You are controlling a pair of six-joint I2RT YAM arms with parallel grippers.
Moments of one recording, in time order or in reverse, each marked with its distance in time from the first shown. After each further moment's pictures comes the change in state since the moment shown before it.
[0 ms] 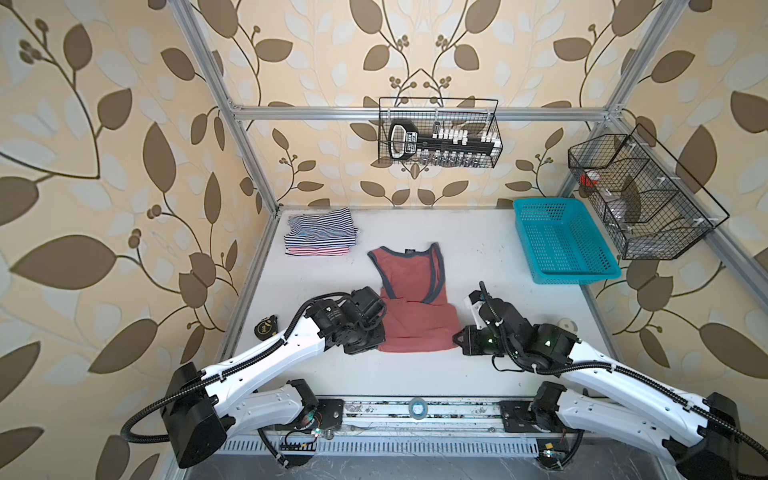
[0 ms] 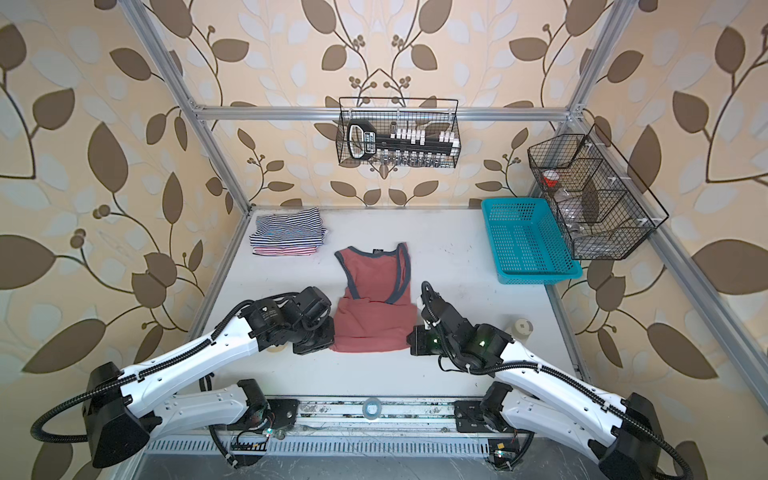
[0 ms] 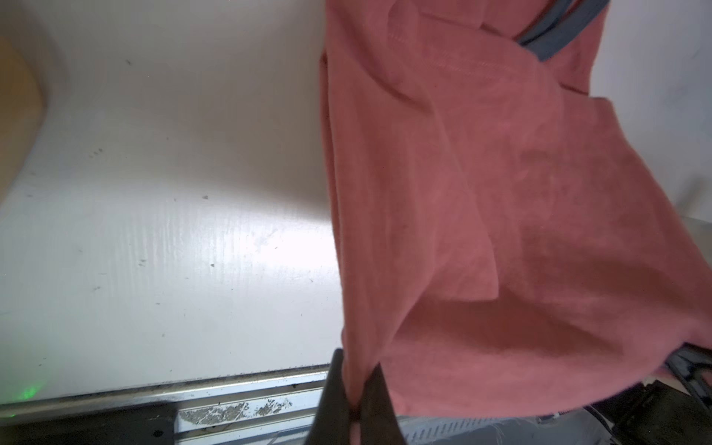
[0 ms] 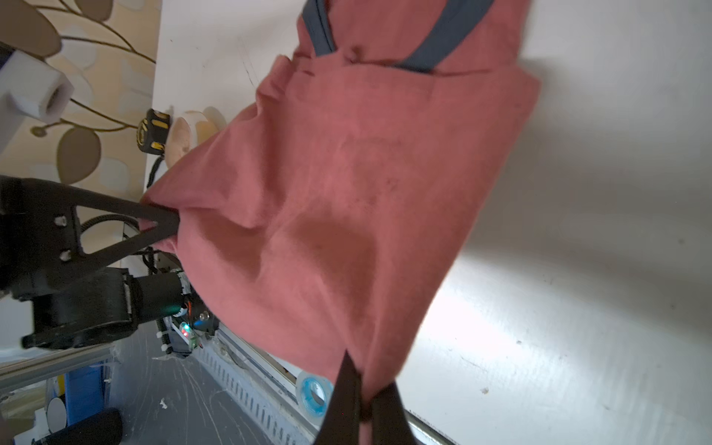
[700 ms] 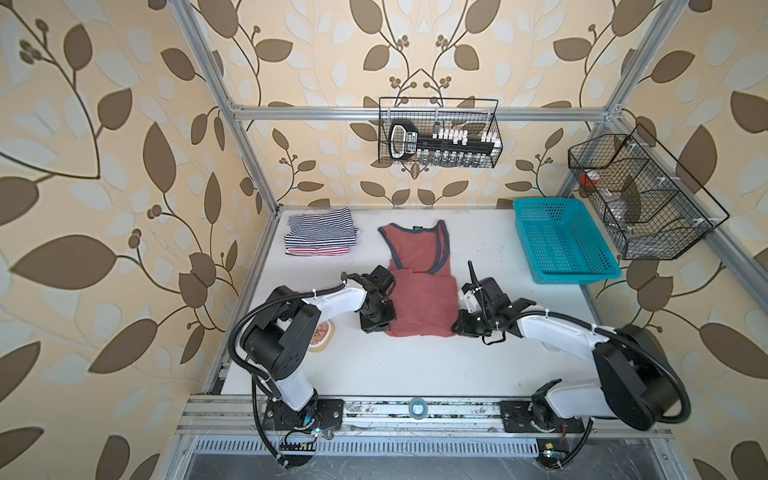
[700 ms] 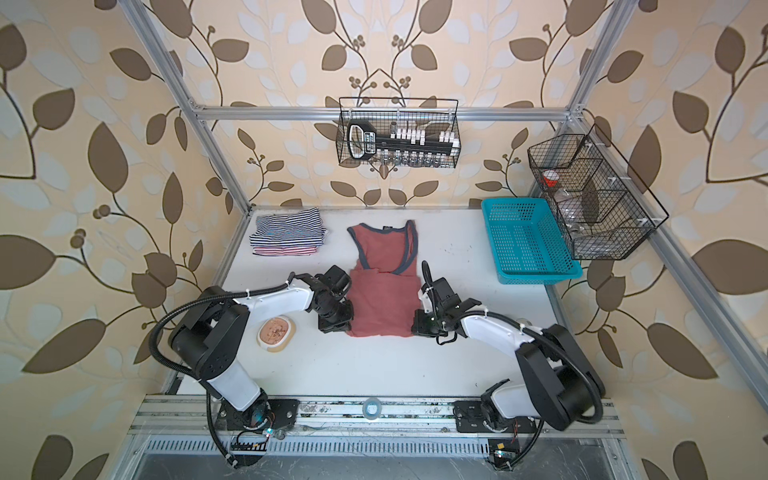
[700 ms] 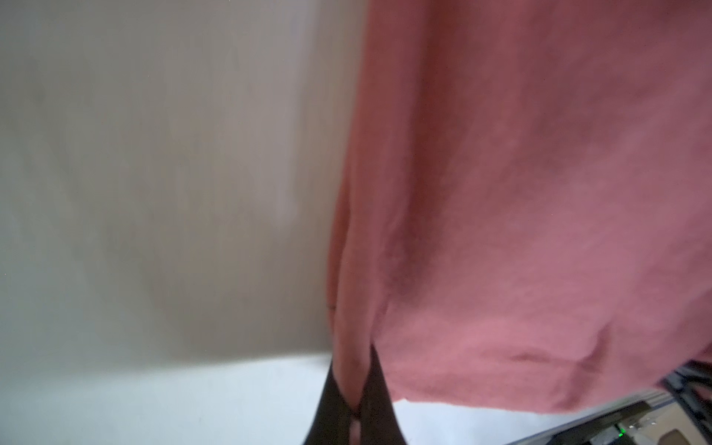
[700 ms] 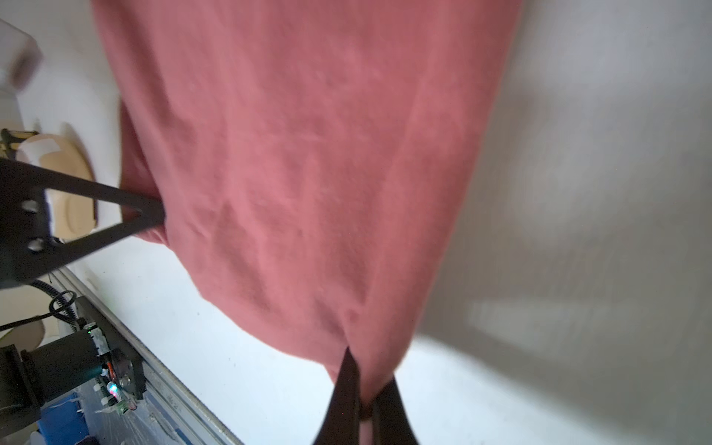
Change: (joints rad) left arm 0.175 0.499 0.001 0.274 0.200 0.202; right arm -0.275 0.382 -0.092 0.246 -0.221 -0.213
